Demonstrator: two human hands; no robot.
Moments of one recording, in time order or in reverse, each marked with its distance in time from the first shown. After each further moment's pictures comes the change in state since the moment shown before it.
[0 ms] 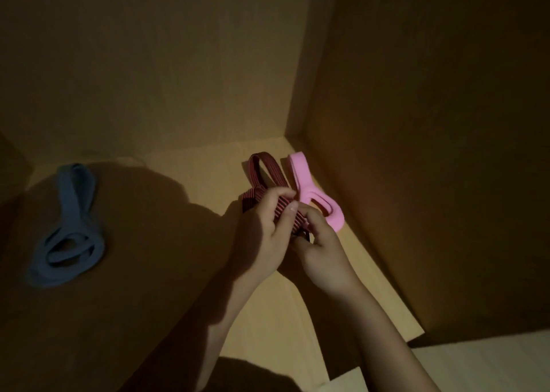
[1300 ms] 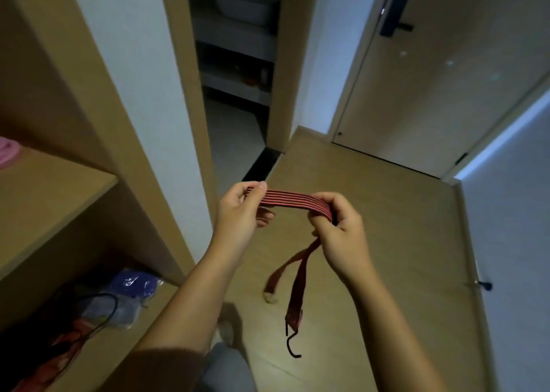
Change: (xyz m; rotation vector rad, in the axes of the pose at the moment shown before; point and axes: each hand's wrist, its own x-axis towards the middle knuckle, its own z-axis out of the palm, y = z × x) left_hand -0.323 0.231 0.210 -0.585 -0.738 -0.427; right_hand -0.483 0.054 -0.177 -0.062 1.049 0.143
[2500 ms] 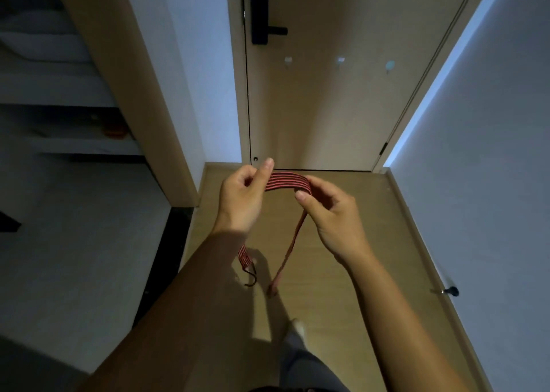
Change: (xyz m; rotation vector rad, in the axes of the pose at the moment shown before) left_hand 0.392 0.009 0.403 0.260 -0.407 0.254; right_hand 0.416 0.125 -0.241 0.104 0.316 -0.011
